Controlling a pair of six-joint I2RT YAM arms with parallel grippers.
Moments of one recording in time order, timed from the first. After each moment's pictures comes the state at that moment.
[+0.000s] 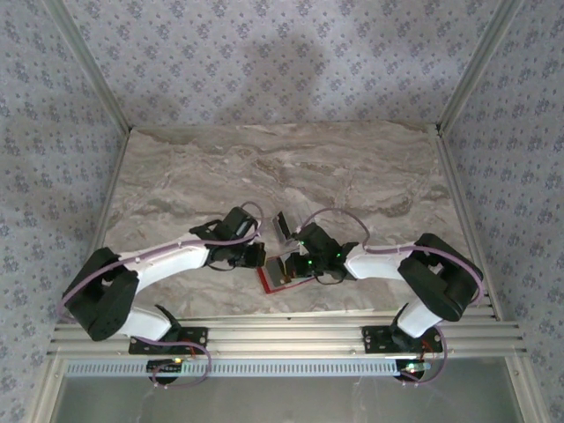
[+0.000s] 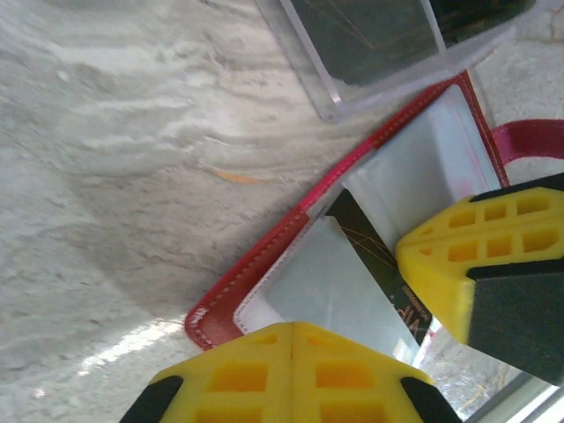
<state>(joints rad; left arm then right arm) -0.75 1.40 0.73 -0.40 0.24 -0.59 0.86 1.56 0.61 0.05 -0.25 0.74</state>
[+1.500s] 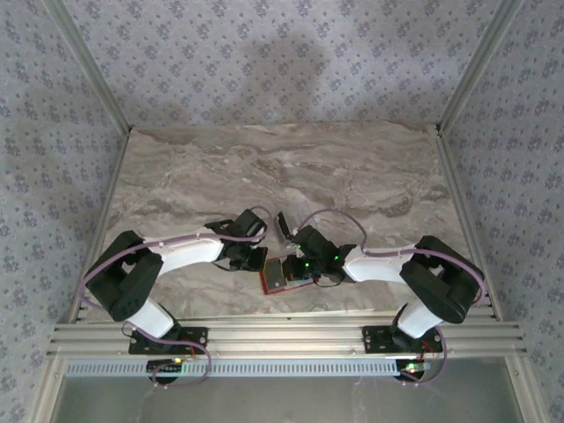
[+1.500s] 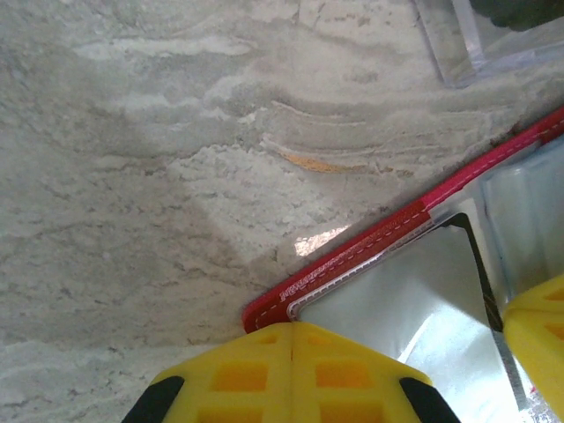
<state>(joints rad) -0.77 1.56 0.78 -0.45 0.18 -0.58 0.92 1.56 0.63 0.04 -0.23 0.75</state>
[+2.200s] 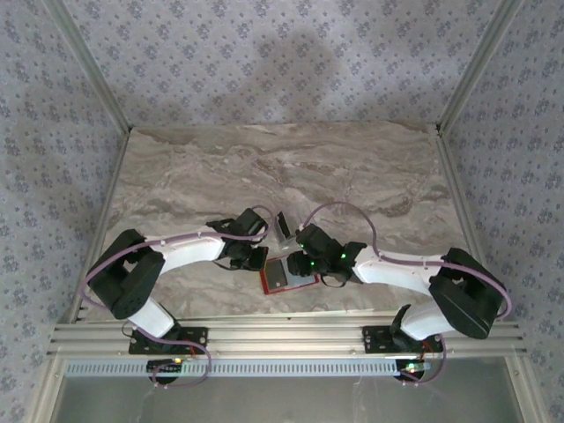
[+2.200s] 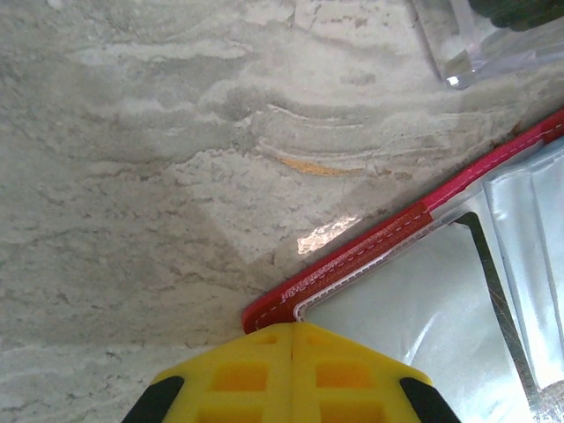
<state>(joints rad) -0.77 1.57 0.80 -0.47 0.18 -0.57 0.94 1.40 0.69 -0.23 0.03 0.66</state>
